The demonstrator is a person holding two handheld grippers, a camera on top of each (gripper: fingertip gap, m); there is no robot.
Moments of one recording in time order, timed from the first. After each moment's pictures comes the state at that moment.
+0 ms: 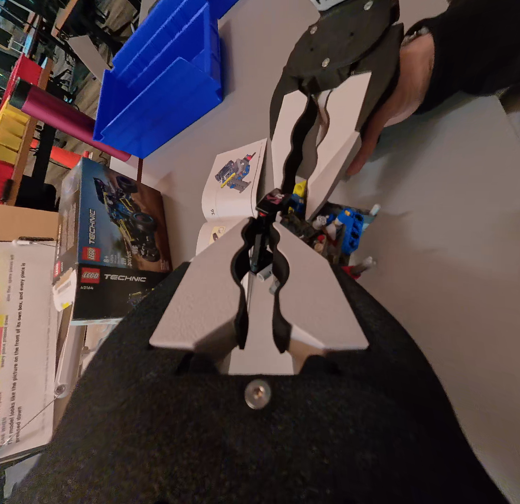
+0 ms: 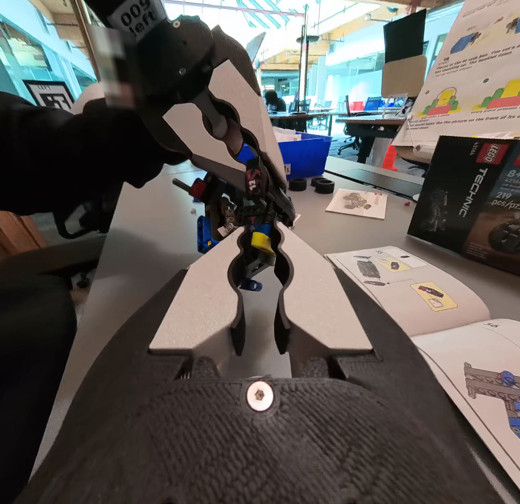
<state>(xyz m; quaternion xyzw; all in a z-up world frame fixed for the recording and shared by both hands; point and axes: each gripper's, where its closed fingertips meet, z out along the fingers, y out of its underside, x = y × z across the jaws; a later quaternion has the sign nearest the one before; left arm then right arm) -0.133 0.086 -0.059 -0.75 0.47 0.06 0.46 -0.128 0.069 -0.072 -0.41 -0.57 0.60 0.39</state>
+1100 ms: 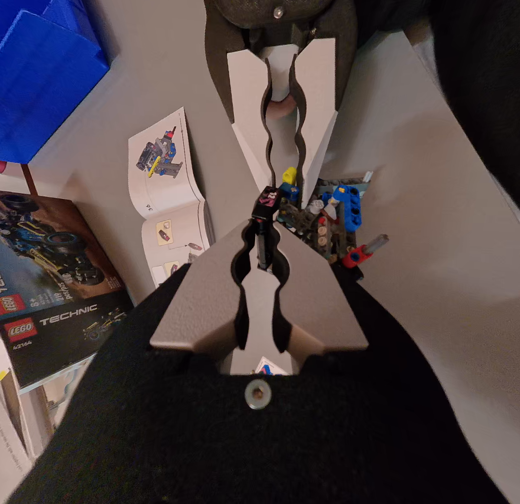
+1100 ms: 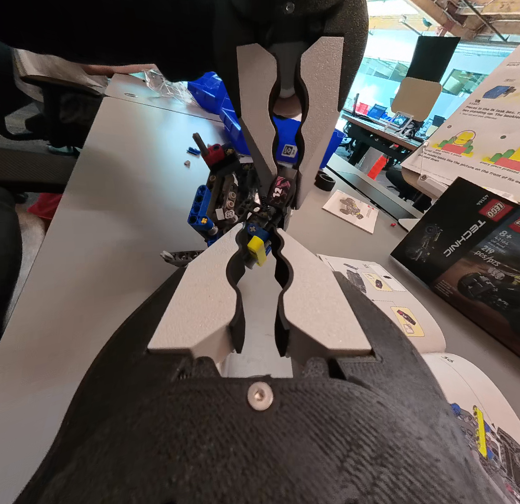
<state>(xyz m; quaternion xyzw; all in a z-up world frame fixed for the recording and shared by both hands) -0.134 0.065 -0.085 -0.75 0.59 -0.02 0.31 -0.130 0.046 -0.092 -0.33 -0.67 0.50 0.45</state>
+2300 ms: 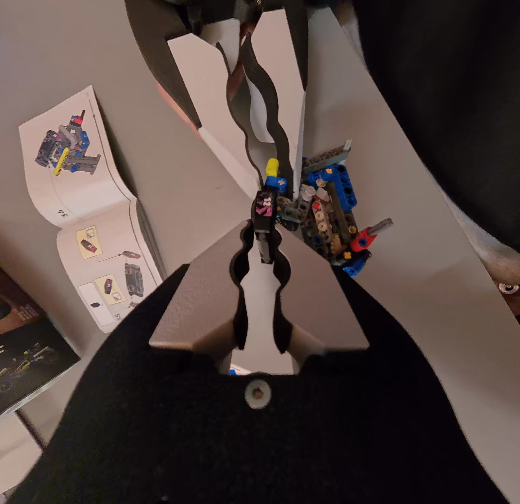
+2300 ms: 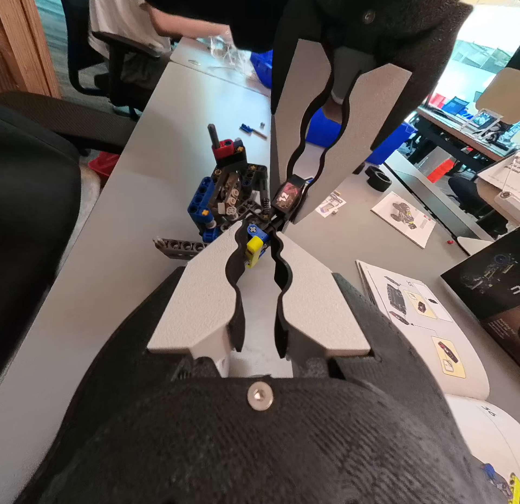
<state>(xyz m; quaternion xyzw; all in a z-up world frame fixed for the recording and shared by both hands) -0.127 0.033 -0.114 -0.75 0.61 -0.10 0.22 -0.122 0.017 -0.112 -0.26 -0.74 0.48 0.39</state>
